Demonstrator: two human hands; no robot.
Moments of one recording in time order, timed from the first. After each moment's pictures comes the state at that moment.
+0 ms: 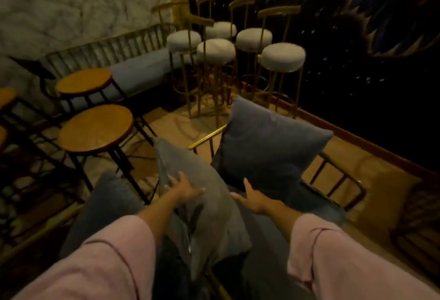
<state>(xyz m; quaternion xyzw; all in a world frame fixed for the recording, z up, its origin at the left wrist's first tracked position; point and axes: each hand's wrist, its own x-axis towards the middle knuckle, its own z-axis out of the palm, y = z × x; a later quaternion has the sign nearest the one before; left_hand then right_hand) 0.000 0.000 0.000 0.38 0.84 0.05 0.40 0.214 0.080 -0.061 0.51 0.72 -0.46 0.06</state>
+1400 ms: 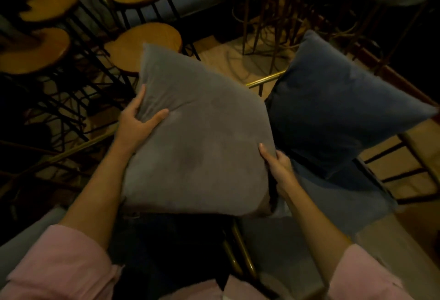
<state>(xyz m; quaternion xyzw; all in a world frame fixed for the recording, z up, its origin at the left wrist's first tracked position) -0.102 -0.105 0.059 0.32 0.82 0.44 0.15 0.176 0.049 -0.060 0.53 0.45 -0.70 -0.15</state>
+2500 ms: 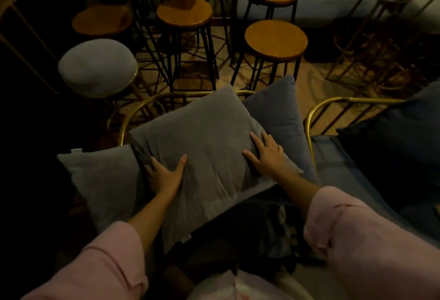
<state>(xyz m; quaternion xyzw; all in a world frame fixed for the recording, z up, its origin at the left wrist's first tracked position) -0.100 -0.519 -0.079 -0.16 0.88 0.40 0.16 -0.008 -0.243 -0.059 0.22 0.94 -0.24 0.09</state>
